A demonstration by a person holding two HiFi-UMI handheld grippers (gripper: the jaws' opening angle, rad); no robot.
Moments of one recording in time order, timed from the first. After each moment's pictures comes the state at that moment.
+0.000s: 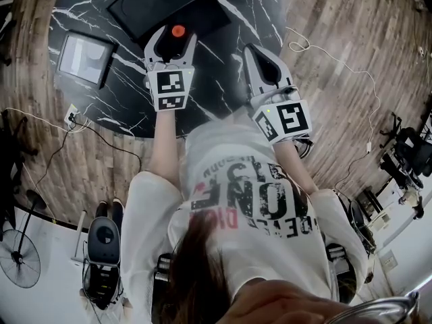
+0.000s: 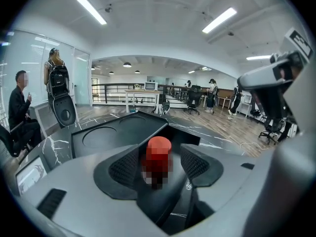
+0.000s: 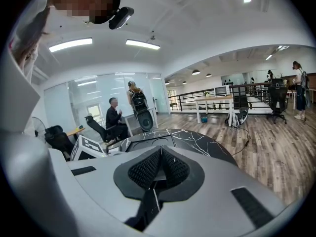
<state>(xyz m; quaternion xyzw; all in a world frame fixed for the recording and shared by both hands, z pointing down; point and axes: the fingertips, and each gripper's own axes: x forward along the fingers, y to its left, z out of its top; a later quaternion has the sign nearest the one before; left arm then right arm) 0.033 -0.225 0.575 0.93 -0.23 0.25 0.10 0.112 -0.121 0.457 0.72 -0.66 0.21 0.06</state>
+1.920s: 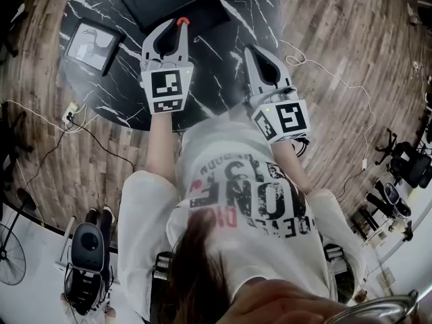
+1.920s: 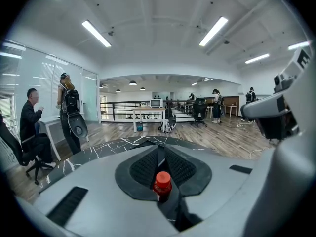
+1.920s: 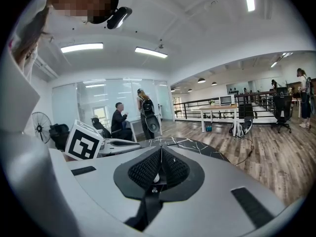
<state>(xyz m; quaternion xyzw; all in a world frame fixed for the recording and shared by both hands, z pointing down) 0.010 -0.223 0.474 0.94 -0.28 0.17 0.05 0.089 -0.098 0.417 0.72 -0.68 0.16 0.05</state>
